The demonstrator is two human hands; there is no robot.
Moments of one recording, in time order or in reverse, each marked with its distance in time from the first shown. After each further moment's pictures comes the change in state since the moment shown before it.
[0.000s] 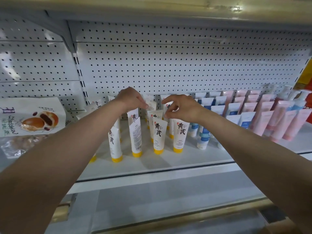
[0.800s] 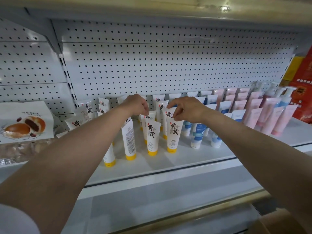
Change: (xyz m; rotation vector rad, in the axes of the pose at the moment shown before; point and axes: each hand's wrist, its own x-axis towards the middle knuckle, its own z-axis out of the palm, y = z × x) left_hand 0.025 0.013 0.039 0.109 -0.091 0.068; right_hand -0.002 0.032 -0.017 -0.114 -0.045 0.132
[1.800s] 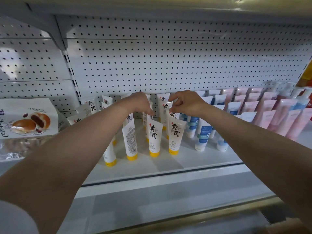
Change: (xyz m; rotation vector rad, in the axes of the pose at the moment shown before) left_hand 0.013 0.012 -0.005 0.109 -0.129 -0.088; right_hand 0.044 0.007 0.003 0.112 0.074 -0.026
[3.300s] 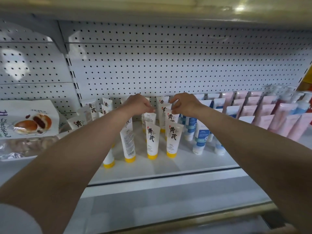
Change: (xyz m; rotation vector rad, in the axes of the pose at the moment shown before) left_hand 0.012 -0.012 0.010 -0.208 0.177 0.053; right_hand 0.014 0.005 -0.005 -0.085 0.011 0.033
